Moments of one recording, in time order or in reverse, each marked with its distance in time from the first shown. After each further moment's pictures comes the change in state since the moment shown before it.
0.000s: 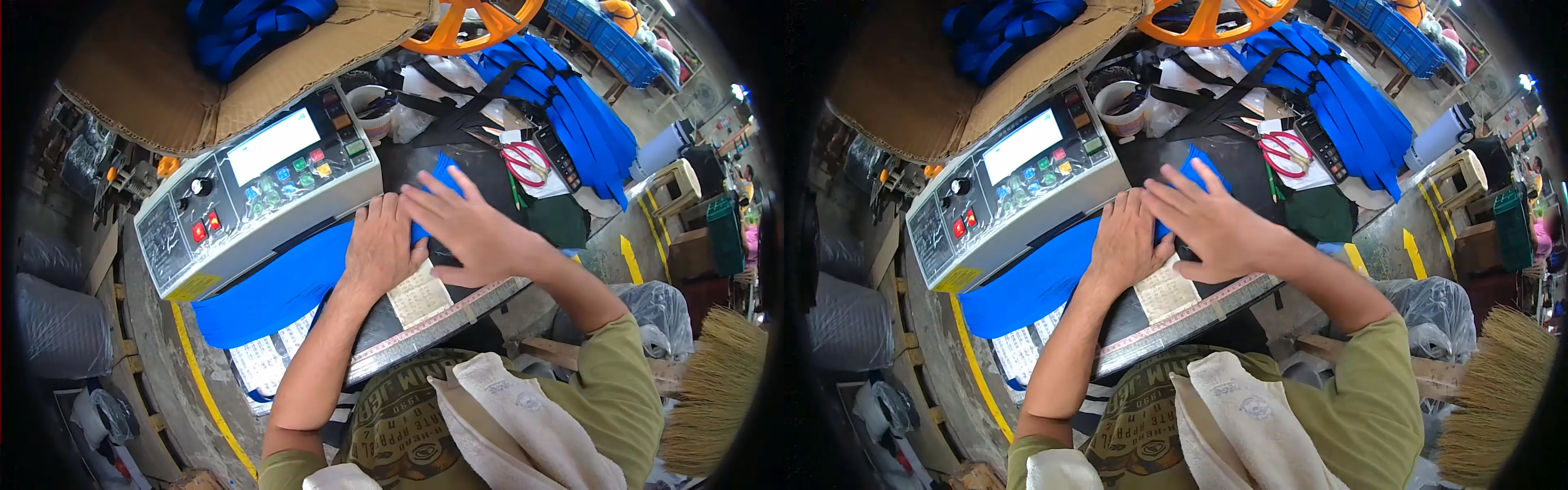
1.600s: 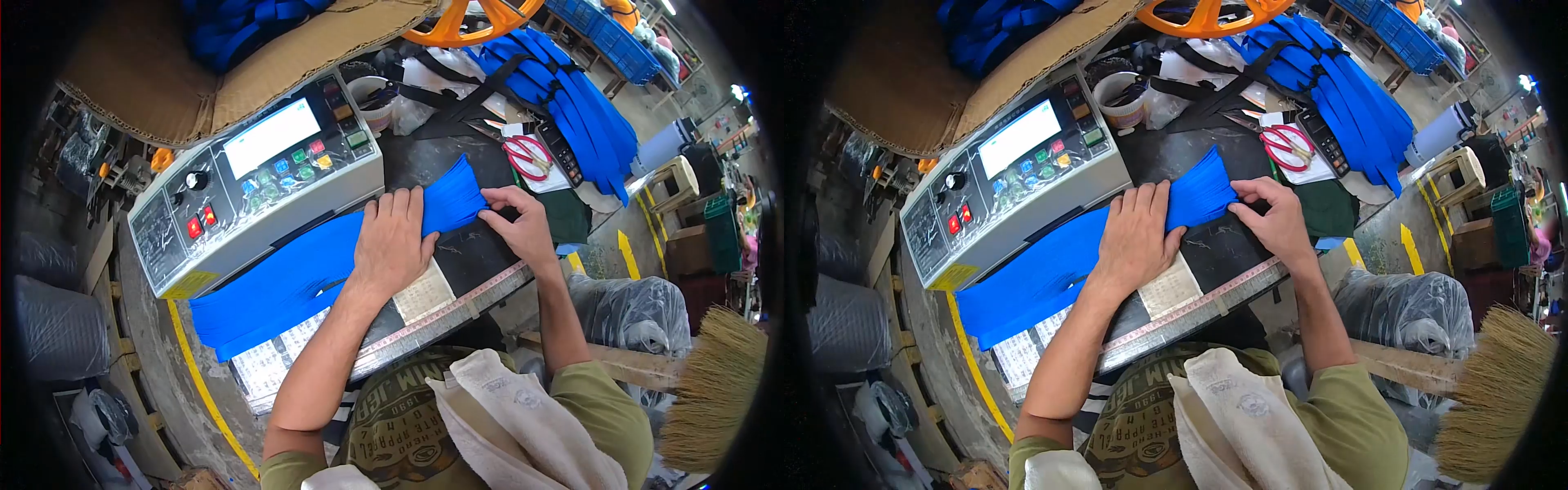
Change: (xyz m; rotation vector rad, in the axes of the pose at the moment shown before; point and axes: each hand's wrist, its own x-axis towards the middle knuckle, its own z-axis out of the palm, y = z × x) left_hand 0.000 0.016 -0.003 -0.037 -0.021 0.010; right_hand -0.064 0.020 0.043 0.670 0.538 0.733
